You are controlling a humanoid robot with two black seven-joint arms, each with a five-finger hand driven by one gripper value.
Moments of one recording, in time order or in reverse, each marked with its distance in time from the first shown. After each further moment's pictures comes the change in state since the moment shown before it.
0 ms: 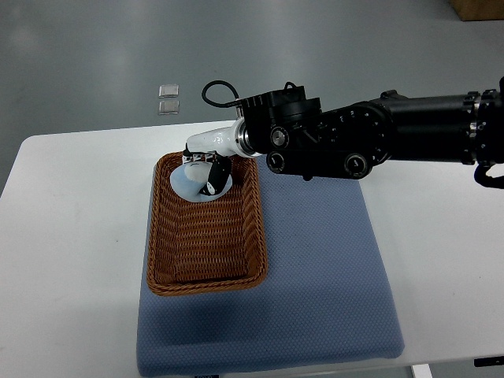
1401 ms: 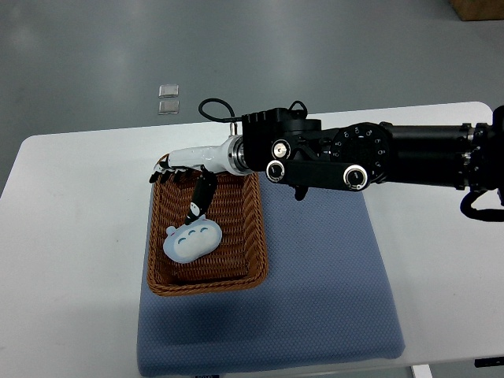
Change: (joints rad) left arm 0.000 0.000 0.002 0.000 0.000 0.000 0.000; right arm -0.127 0.000 0.193 -0.008 0.002 0.032 0.080
